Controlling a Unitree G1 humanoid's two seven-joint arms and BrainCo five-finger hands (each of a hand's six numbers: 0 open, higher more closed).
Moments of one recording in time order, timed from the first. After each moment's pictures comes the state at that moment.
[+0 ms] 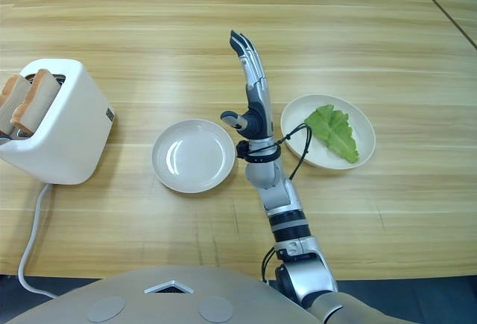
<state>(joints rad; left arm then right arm) 0.24 0.99 0.54 0.30 0.85 -0.62 0.25 -0.19 -0.09 0.15 0.17 -0.52 -0.69 -0.41</state>
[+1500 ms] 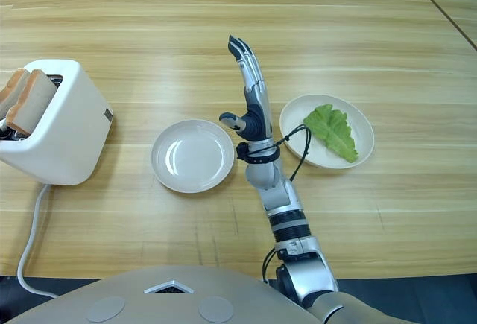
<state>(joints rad) 0.13 1.03 0.27 0.32 0.64 -0.46 0.23 -0.19 -0.10 0.15 0.21 -0.53 -0.70 -0.41</state>
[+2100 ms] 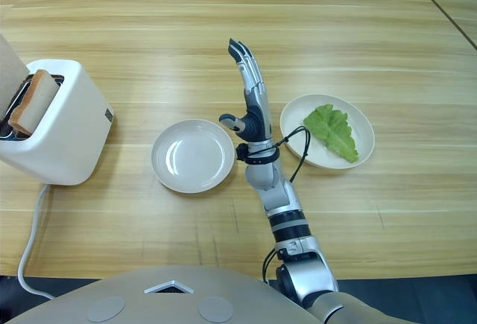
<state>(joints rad) 0.12 0.95 0.45 0.13 0.51 -0.49 0.32 -0.19 -0.10 0.15 0.23 -0.54 -0.71 -0.43</state>
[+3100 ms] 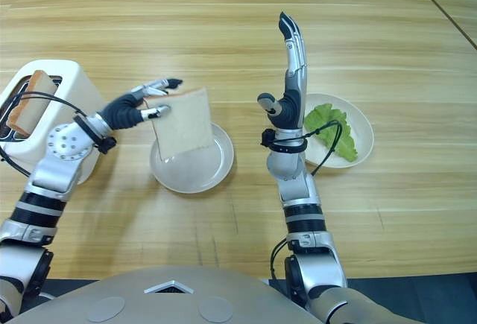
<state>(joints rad) -0.31 0.51 -0.27 0.15 0.00 -0.25 -0.53 -0.23 -0.16 0.01 0.21 -0.49 -0.70 -0.46</state>
